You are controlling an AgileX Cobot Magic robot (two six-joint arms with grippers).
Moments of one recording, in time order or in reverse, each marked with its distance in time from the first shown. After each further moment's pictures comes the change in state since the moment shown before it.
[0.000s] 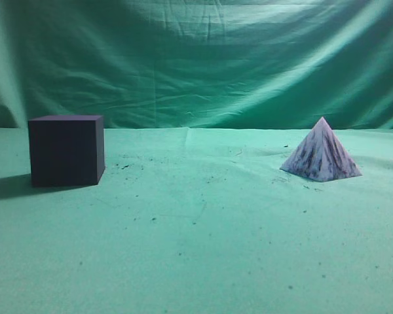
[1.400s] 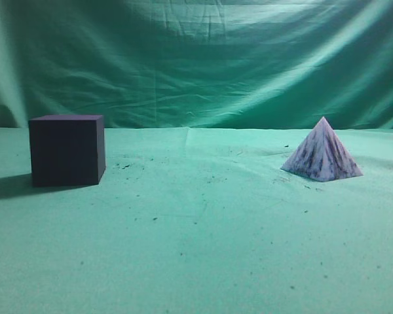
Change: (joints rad) left arm 0.000 0.000 0.000 0.000 0.000 0.000; right arm 0.000 0.035 -0.081 0.154 -0.256 0.012
